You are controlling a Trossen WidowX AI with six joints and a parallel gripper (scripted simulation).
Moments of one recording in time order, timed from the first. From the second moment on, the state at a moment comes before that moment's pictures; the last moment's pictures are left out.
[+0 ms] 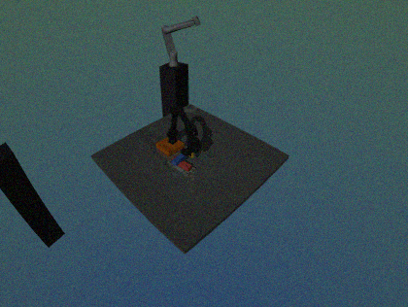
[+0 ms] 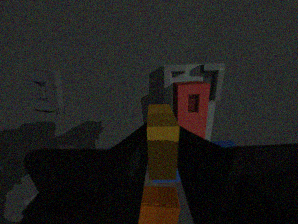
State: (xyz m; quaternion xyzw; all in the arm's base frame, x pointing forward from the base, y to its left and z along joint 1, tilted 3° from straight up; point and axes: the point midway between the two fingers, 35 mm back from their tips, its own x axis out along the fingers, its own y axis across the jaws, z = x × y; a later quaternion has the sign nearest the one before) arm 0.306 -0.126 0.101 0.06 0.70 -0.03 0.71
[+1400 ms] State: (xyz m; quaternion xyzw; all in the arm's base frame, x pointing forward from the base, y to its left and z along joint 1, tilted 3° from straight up) arm 0.301 -0.177 0.087 0.04 0.70 -0.02 0.71
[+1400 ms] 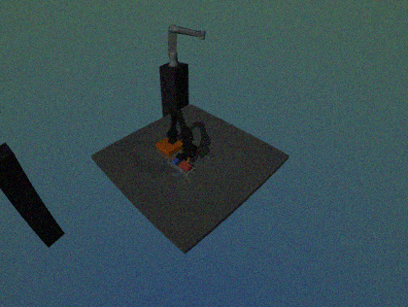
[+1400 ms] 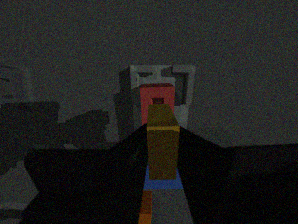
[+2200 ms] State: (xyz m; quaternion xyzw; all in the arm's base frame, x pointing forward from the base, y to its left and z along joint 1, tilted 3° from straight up) arm 0.303 -0.178 0.060 0.04 0.70 -0.02 0.71
